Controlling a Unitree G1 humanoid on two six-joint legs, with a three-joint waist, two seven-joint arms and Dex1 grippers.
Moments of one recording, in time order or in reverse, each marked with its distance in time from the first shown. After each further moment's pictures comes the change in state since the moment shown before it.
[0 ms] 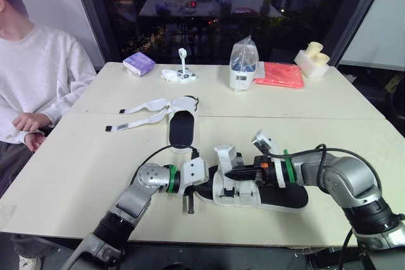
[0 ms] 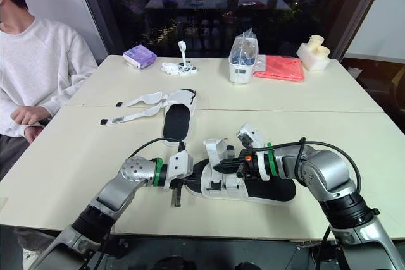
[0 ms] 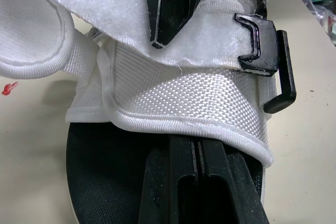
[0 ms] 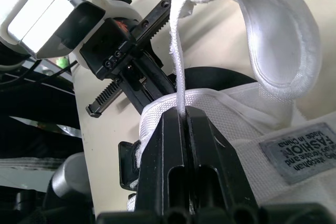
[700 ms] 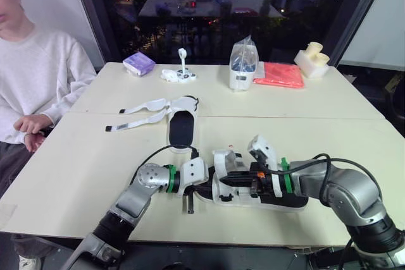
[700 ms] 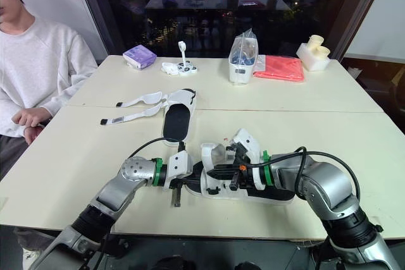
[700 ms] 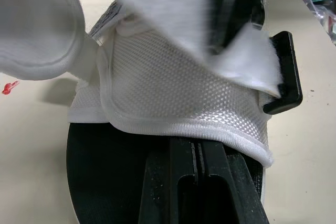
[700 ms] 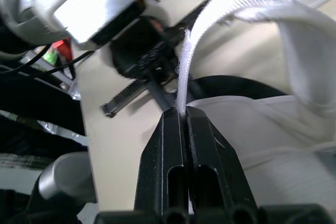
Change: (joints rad) left arm -0.001 0.000 0.001 0.003 0.000 -0.001 0.000; right arm 0.114 0.013 -0.026 -0.218 0.000 -0.008 -0.083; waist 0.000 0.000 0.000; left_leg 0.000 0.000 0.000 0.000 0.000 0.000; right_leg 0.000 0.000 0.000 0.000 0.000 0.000
